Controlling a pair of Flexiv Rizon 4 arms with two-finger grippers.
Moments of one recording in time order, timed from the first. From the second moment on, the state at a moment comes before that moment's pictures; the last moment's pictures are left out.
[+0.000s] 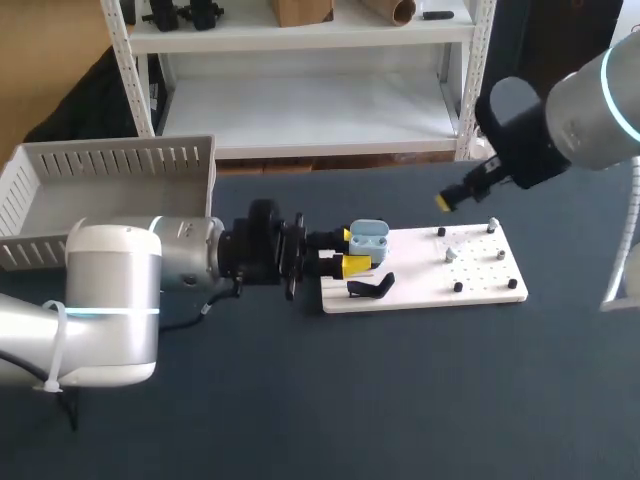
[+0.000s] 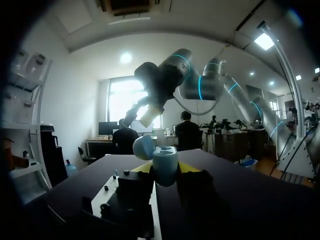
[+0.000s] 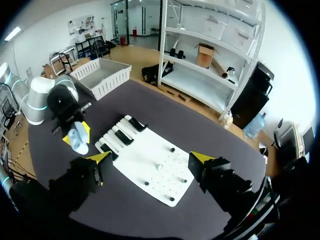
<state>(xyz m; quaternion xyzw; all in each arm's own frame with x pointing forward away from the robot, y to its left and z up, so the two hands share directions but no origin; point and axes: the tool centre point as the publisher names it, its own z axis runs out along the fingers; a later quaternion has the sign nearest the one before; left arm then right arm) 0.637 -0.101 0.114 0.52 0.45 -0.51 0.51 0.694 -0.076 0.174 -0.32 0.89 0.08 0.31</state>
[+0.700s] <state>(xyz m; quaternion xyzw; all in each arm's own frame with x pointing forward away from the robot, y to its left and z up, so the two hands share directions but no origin) 0.637 -0.101 0.114 0.52 0.45 -0.51 0.51 0.732 -0.138 0.105 -0.30 0.92 -0.11 0.22</state>
